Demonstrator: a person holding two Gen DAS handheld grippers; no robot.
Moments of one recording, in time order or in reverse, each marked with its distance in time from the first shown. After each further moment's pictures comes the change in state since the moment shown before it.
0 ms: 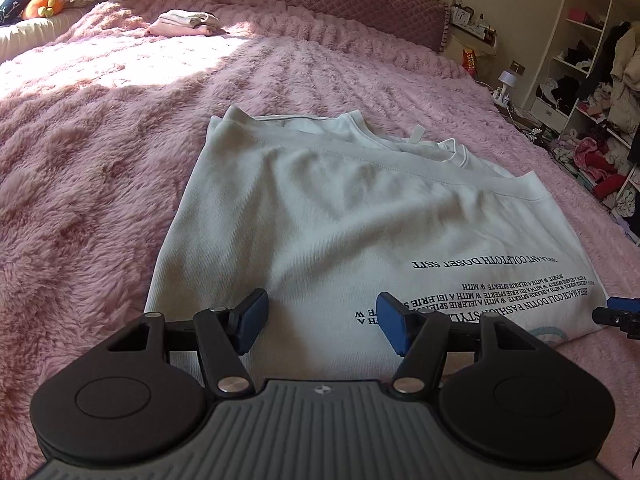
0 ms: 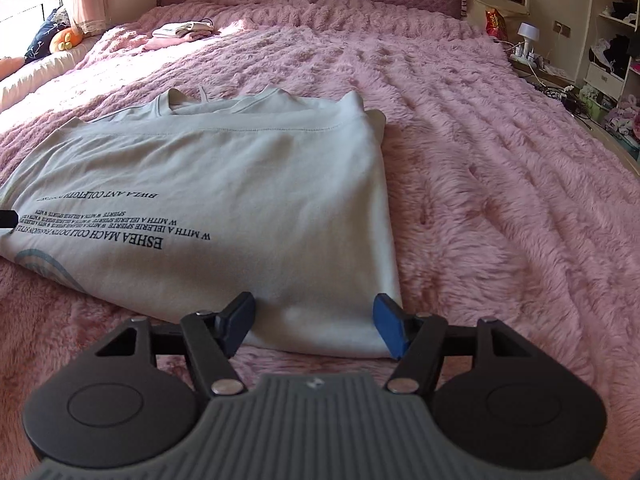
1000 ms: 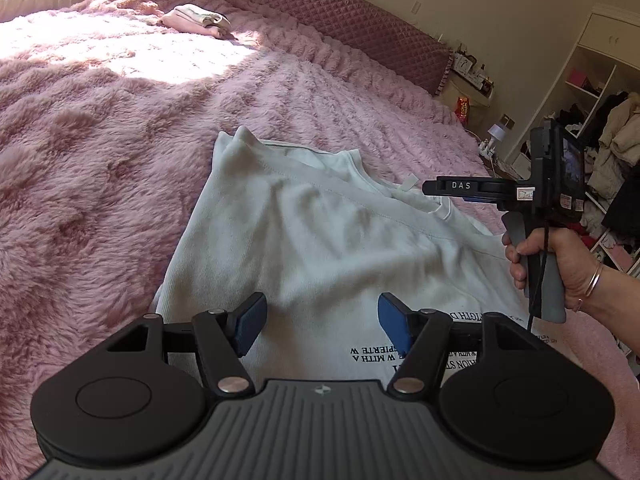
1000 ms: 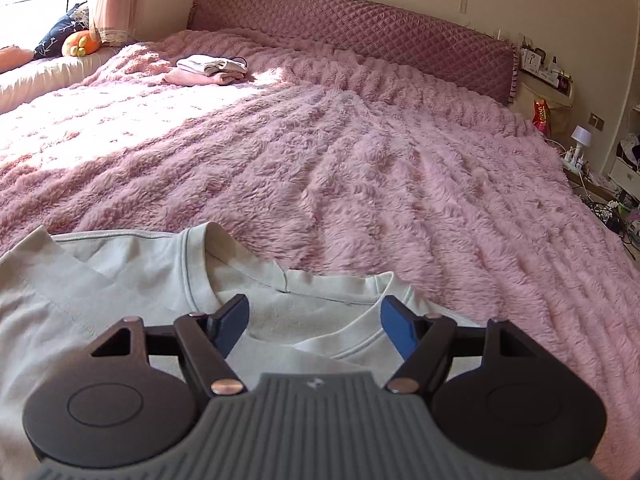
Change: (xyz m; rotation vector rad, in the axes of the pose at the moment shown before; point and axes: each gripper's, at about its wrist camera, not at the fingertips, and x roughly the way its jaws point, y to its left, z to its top) left arm -0.006 0.028 0.012 -0.176 -0.071 -0.127; right arm 0.161 0.151 0.213 -0.162 -0.135 -0.068
